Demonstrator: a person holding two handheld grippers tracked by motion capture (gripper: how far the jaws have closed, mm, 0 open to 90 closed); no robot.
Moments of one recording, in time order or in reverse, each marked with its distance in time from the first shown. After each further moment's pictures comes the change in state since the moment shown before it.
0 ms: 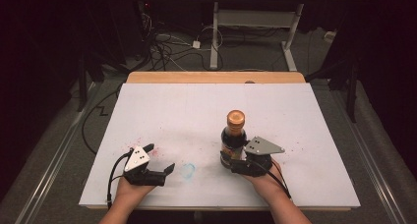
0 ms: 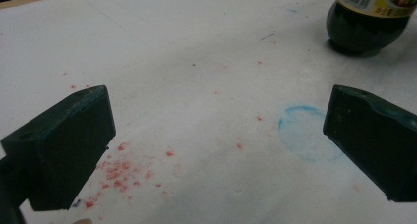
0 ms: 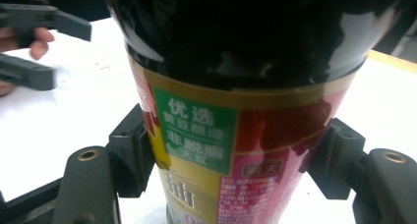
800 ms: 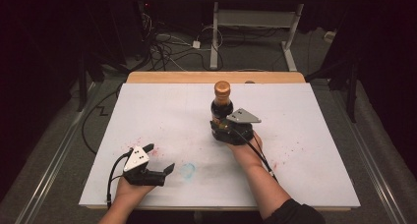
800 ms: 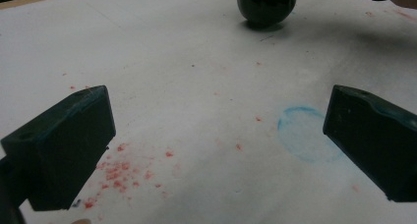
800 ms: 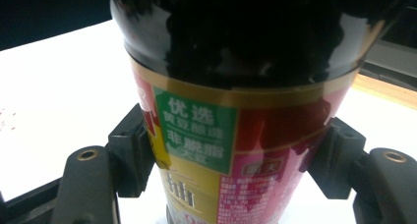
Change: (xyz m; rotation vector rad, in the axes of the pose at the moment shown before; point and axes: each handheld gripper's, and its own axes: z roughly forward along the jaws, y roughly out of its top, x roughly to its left) left arm 0.000 0.000 0.000 -0.001 -0.005 -0.002; right arm -0.031 0.036 0.080 -0.009 -0.165 0.051
